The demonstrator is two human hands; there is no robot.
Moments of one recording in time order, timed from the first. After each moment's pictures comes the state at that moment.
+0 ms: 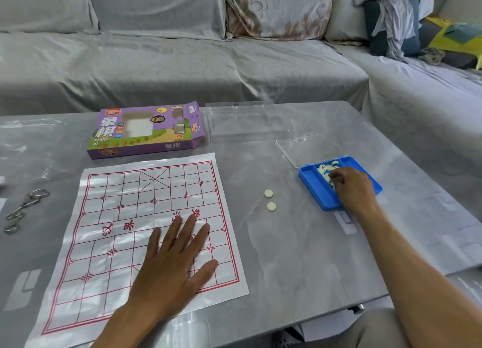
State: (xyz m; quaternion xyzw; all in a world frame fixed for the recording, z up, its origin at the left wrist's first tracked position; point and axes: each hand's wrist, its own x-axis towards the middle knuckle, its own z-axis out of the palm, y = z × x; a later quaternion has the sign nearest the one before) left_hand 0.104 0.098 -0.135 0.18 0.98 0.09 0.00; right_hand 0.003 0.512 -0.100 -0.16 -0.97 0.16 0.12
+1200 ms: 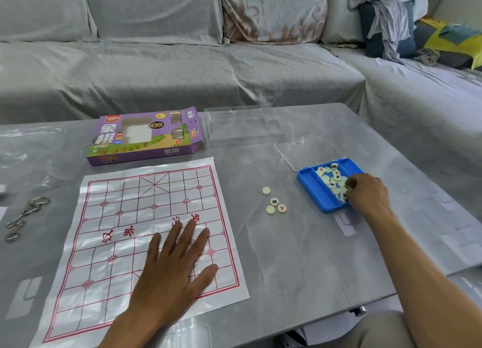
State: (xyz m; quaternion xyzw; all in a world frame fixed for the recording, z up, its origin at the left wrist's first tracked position) left_hand 0.103 0.097 -0.140 0.17 0.98 0.08 0.01; right_hand 0.016 0.529 -0.085 -0.28 -0.95 0.15 0.06
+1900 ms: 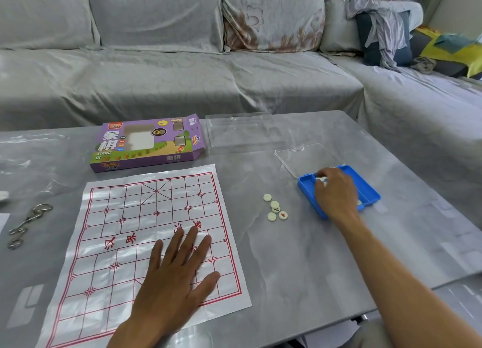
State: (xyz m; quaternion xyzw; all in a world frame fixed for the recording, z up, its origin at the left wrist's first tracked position) left_hand 0.103 0.099 -0.137 0.18 0.98 0.06 0.01; right_hand 0.005 0.452 -0.077 -0.20 -0.94 0.21 0.16
